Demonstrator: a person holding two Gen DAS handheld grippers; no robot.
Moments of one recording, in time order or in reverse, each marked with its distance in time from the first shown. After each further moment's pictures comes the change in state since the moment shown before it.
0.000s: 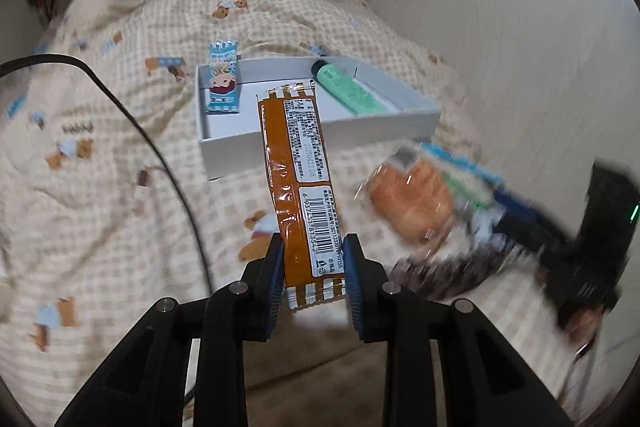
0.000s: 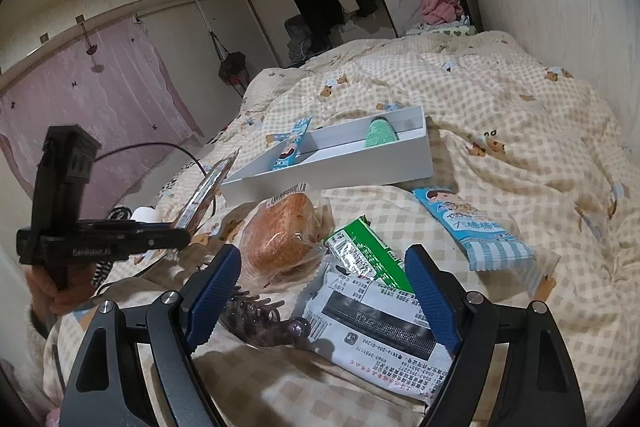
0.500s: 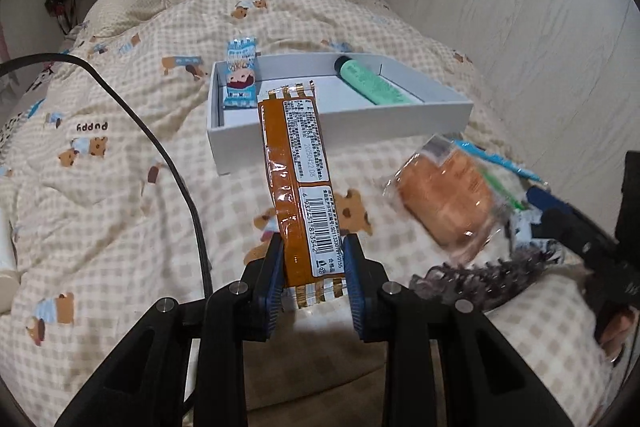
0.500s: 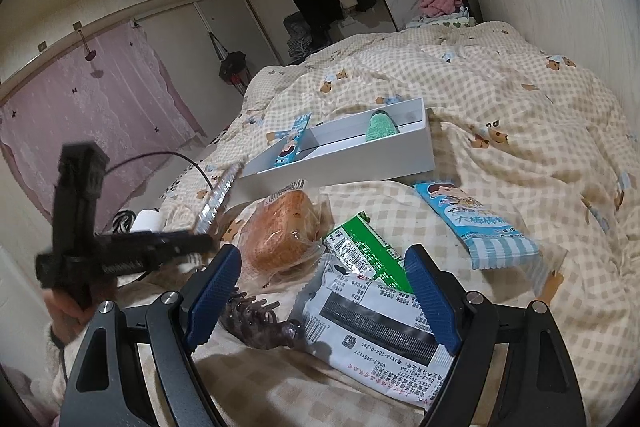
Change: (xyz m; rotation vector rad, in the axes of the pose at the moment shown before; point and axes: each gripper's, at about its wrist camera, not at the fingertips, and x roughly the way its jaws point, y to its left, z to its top) left arm 0.022 -0.008 -0.017 0.051 -0.035 0.143; right arm 0.001 -0.005 0.000 0.022 0.000 -0.005
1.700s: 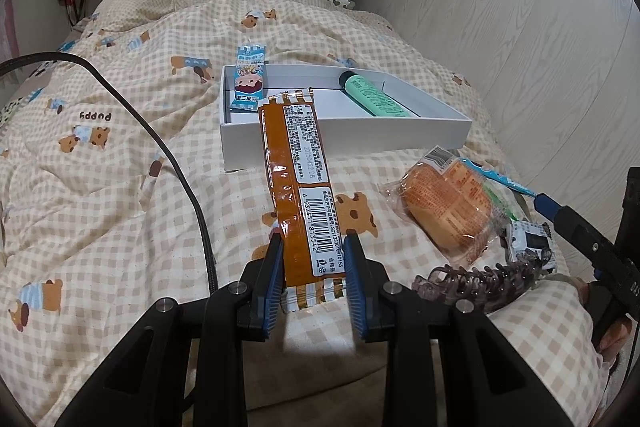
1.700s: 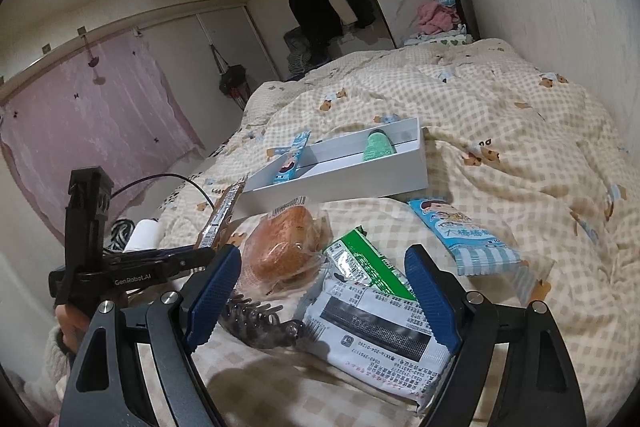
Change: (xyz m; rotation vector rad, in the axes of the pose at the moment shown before) left arm -0.006 0.010 -0.007 -0.062 -0.065 -0.037; right arm -0.015 0.007 0.001 -0.032 -0.069 -0.008
